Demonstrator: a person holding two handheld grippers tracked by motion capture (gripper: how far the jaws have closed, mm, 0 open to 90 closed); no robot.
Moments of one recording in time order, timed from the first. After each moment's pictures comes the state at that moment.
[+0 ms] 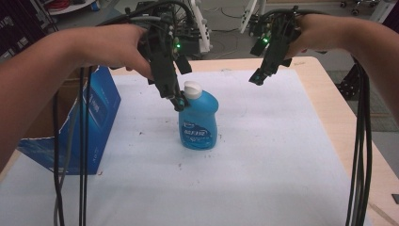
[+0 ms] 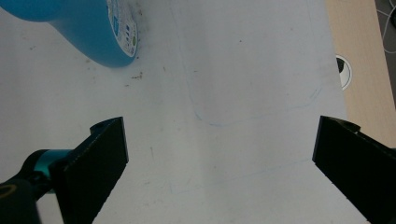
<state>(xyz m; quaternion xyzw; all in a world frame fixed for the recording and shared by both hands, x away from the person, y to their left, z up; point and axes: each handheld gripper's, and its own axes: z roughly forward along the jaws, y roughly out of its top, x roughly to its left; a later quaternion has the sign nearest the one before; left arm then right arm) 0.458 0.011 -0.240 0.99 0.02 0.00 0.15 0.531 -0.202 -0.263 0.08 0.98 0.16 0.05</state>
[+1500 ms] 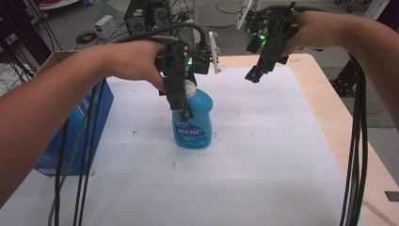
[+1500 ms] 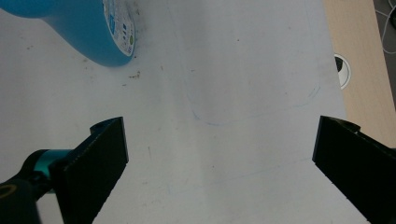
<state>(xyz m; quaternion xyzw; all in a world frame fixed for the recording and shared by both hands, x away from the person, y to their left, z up) 0.471 -0.016 -0.283 0.99 -0.02 -0.01 0.10 0.533 -0.206 -0.264 0.08 0.98 0.16 0.05</state>
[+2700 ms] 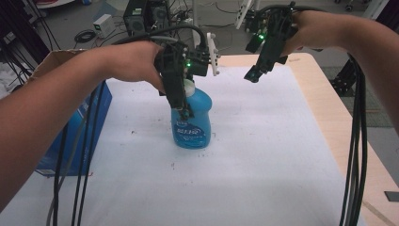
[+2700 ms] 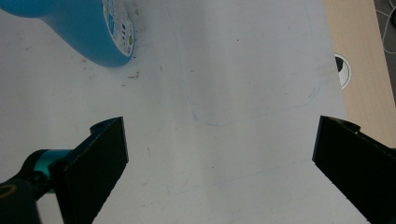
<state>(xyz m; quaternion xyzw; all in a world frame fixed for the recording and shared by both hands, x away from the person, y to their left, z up) 0.472 -0.016 -0.286 0.99 -0.05 -0.03 0.10 0.535 -0.206 -0.266 0.08 0.98 0.16 0.05</state>
